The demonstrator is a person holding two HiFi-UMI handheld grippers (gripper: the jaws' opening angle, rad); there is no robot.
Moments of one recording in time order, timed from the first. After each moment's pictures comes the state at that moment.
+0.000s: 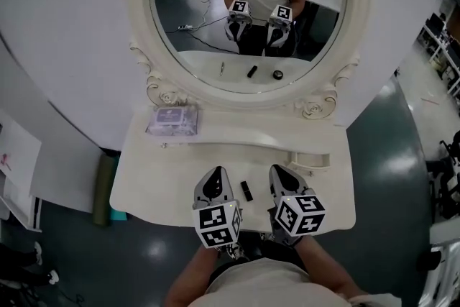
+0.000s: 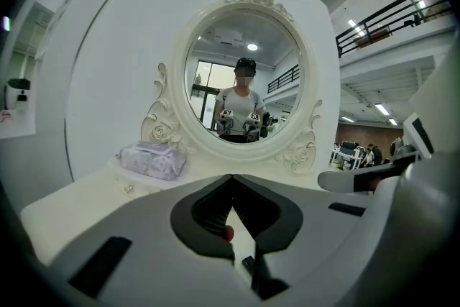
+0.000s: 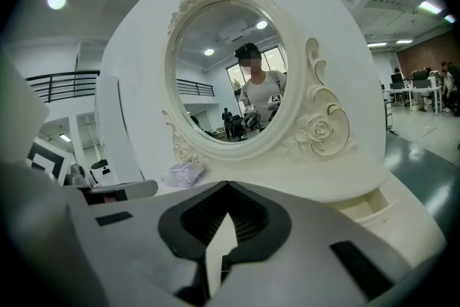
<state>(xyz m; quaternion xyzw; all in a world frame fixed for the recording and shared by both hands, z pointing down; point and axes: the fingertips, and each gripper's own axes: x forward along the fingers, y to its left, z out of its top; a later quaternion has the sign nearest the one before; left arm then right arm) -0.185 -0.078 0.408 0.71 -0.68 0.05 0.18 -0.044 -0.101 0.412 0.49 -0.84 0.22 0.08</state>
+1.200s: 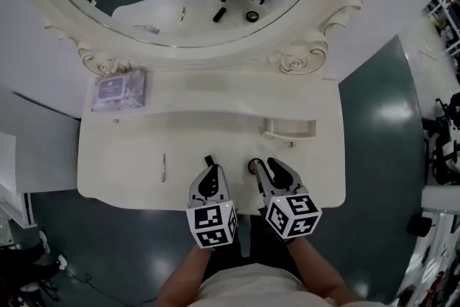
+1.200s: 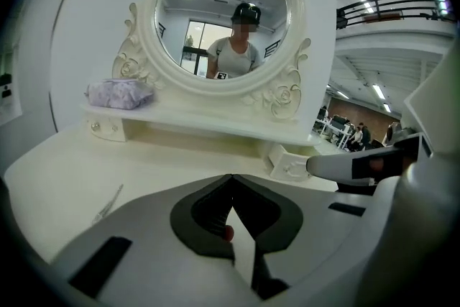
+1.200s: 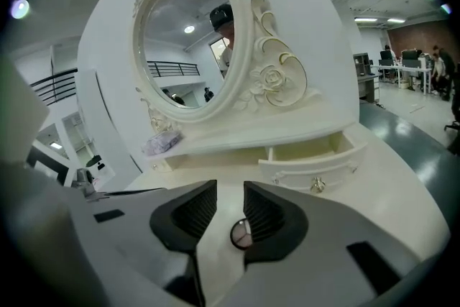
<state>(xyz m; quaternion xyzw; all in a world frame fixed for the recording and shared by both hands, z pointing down) -0.086 -0.067 0.522 0.71 -0.62 0.16 0.28 0.032 -0.085 0.510 0.49 -0.80 0.31 0.14</state>
